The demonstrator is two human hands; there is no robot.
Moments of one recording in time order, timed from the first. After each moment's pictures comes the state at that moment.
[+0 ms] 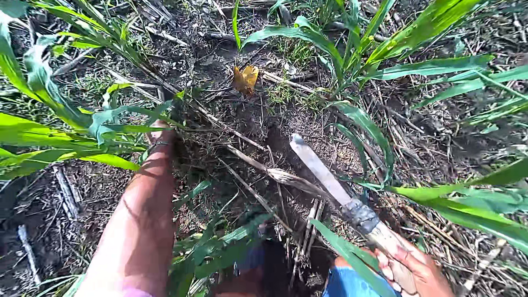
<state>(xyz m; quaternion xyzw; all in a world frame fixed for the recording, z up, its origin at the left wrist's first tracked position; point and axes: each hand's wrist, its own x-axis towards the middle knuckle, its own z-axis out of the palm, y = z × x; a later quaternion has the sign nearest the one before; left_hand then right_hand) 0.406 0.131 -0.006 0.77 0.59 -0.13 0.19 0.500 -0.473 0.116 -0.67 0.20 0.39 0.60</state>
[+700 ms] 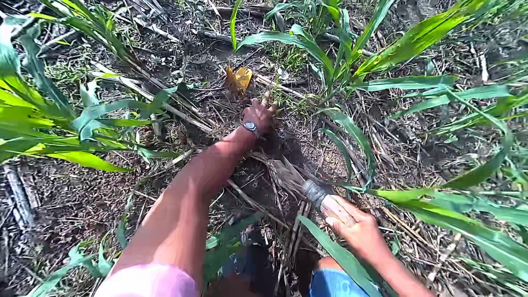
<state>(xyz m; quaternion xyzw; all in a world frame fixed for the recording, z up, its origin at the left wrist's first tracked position) 0.603 -0.030 -0.009 0.96 0.17 -0.15 0.15 0.533 -0.415 0.086 -0.89 -0.22 0.26 0.32</state>
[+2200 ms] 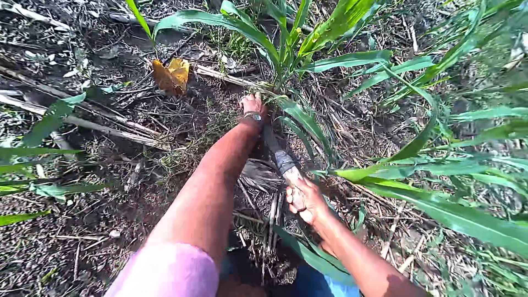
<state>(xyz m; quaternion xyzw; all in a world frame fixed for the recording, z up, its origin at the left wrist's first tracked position) 0.716 -0.136 -0.053 0.94 0.16 -0.24 0.17 0.550 -0.365 0.043 -0.59 0.33 0.37 0.63</state>
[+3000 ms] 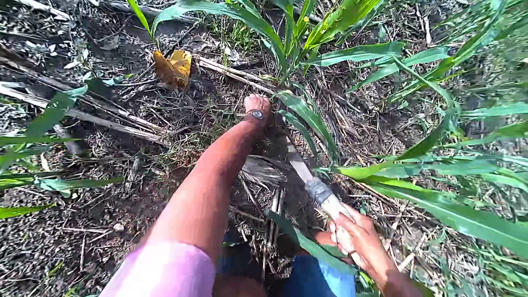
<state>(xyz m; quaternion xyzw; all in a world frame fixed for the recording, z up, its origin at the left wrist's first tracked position) 0.701 -0.141 -0.048 0.94 0.13 -0.27 0.15 0.513 -0.458 0.116 -0.74 0.27 0.33 0.51</state>
